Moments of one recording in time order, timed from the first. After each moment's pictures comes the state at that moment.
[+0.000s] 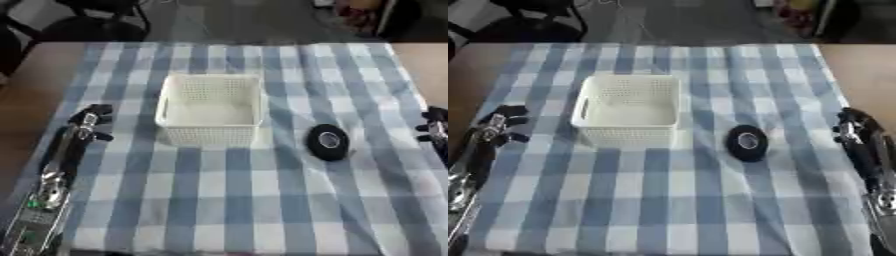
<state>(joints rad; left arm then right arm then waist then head) -0.09 0.35 0.01 -1.58 -0.08 -0.04 0.07 -0.21 -0.40 -0.08 -1.38 0.06 -0.16 -0.04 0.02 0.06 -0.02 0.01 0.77</state>
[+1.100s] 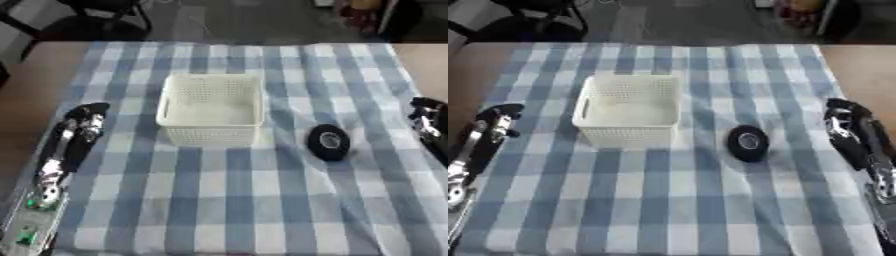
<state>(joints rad) -0.09 0.35 0.03 -1.61 -0.33 -0.04 0.06 -0.25 -0.44 -0.05 -1.42 0.28 -0.17 0.04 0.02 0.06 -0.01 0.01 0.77</state>
